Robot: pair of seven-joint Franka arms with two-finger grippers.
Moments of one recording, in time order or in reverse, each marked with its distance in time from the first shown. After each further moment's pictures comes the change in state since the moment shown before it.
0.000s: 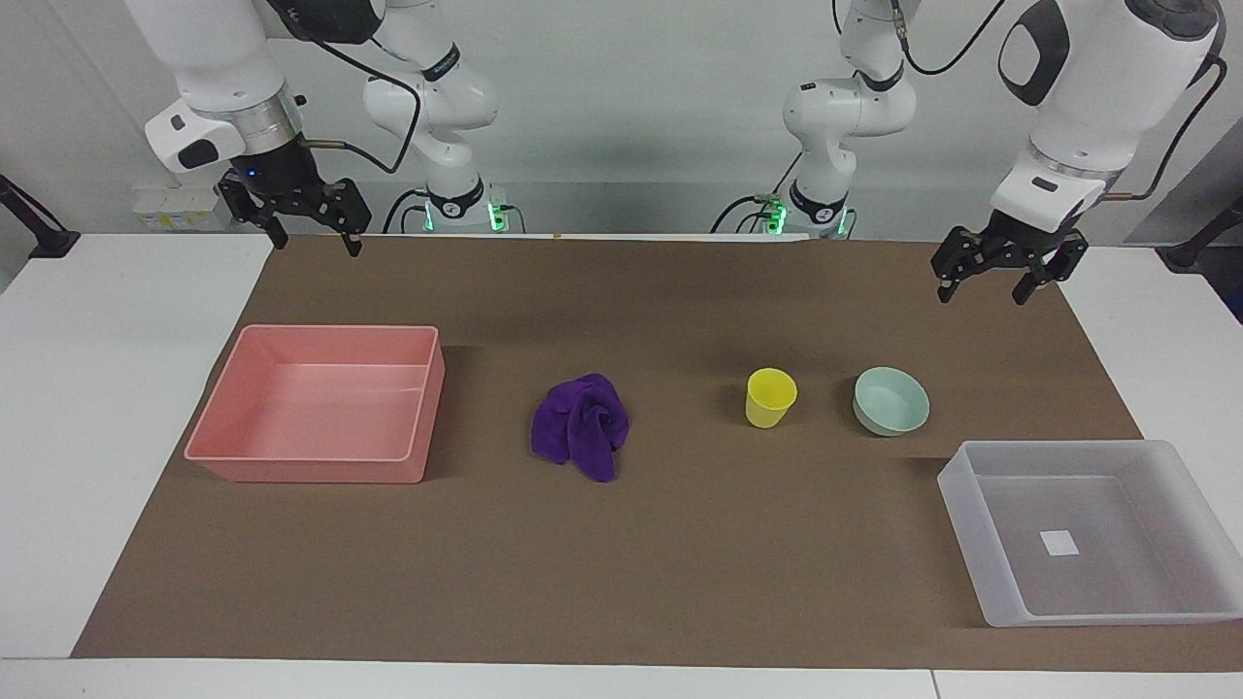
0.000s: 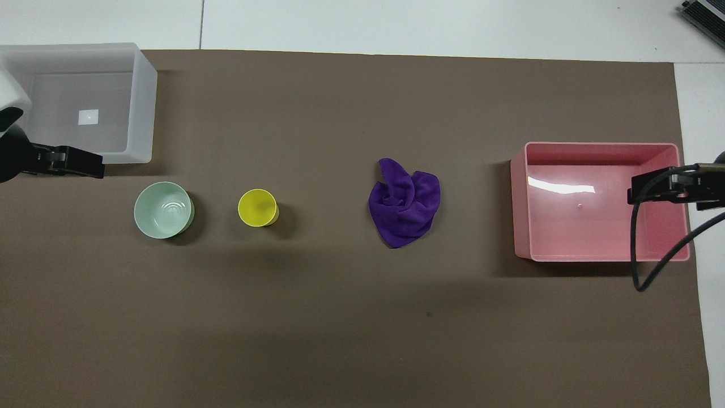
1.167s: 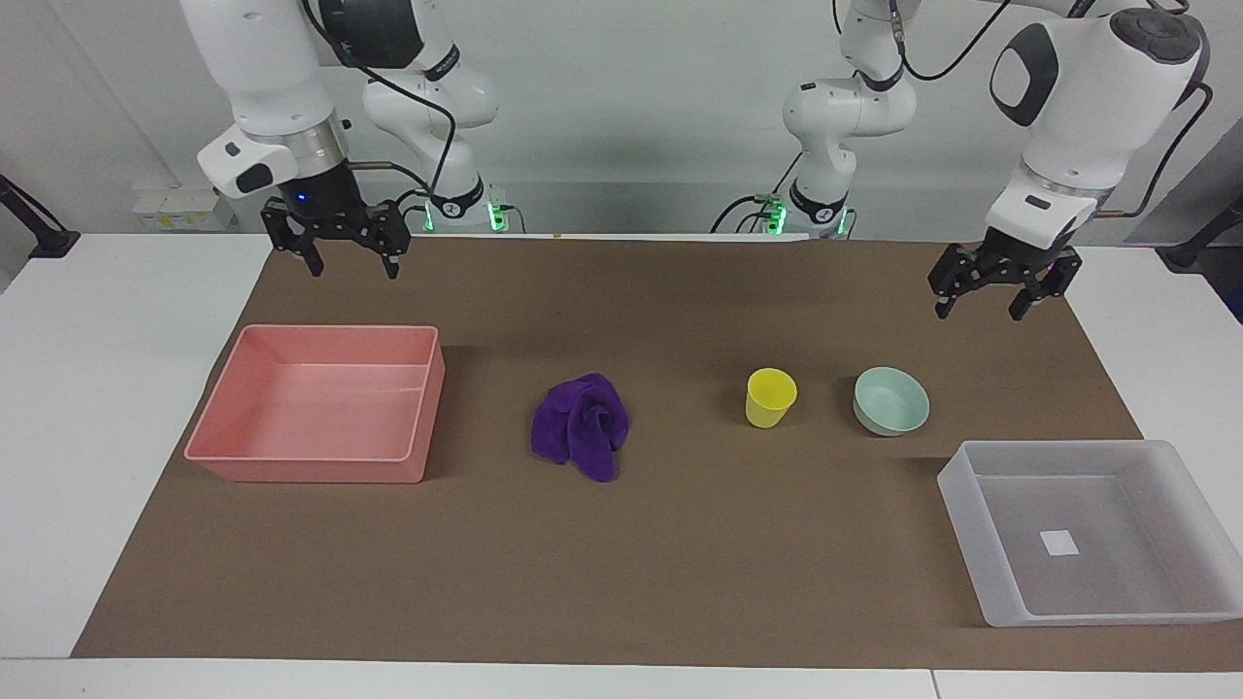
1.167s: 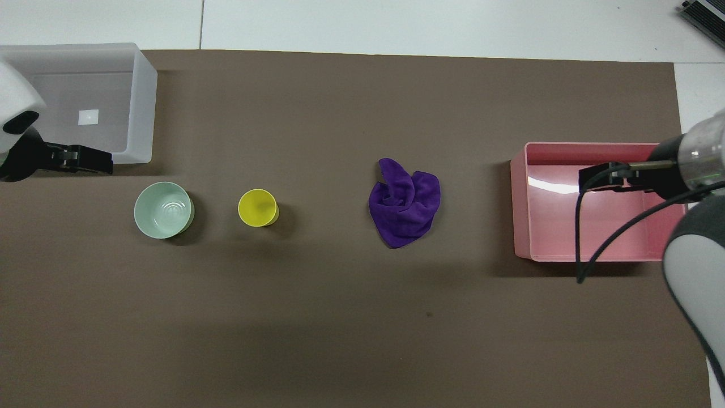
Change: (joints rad) left arm 0.003 0.000 0.004 -0.090 0.000 0.130 -0.001; right arm 0.107 0.021 0.003 -0.080 0.004 0.175 -0.003
